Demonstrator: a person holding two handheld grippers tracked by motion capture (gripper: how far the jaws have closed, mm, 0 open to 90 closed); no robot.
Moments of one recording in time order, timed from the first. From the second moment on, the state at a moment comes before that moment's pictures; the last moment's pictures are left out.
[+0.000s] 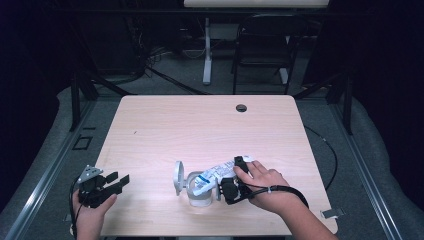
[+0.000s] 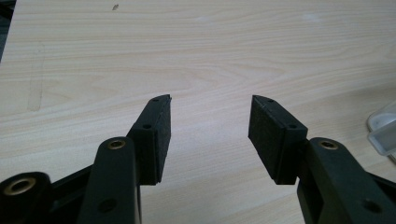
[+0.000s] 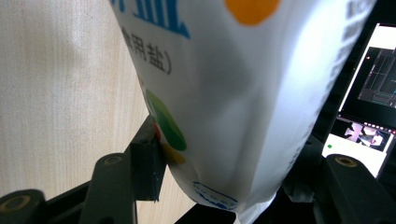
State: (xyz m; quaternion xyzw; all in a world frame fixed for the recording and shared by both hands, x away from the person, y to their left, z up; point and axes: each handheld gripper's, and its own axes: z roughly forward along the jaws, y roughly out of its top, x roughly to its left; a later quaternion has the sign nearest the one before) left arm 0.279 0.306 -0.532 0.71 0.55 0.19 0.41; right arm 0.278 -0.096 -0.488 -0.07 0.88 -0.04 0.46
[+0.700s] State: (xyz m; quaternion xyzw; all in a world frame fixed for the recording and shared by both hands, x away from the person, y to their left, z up) left arm 0.279 0.306 -0.533 0.71 0.55 0.19 0.41; right arm 0.278 -0.095 -0.487 -0.07 0.88 -0.05 0.46
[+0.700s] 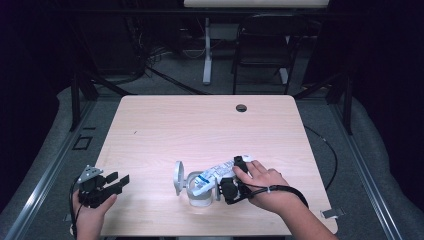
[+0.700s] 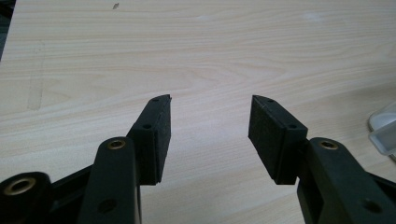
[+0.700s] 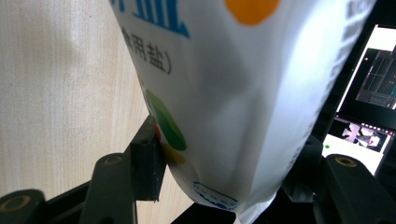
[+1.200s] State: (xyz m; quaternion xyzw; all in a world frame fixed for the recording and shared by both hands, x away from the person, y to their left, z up) left arm 0.279 0.306 -0.533 0.71 0.55 0.19 0.40; right arm 0.277 -0.095 -0.487 -0.07 0.88 -0.05 0.47
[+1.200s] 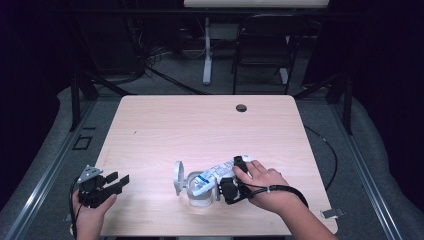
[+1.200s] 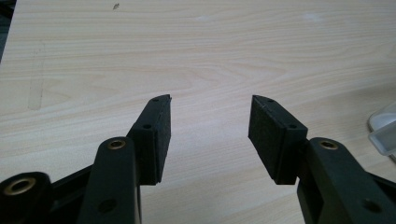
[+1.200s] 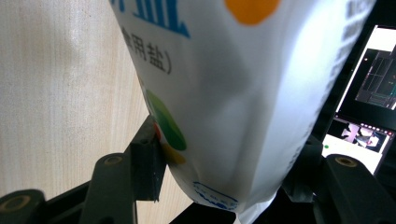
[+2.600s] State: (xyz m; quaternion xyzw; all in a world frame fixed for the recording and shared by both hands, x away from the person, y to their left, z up) left arm 0.279 0.308 -0.533 0.71 0.55 0.19 0.41; right arm 0.276 -0.093 -0.484 -0.09 0.88 -0.06 0.47
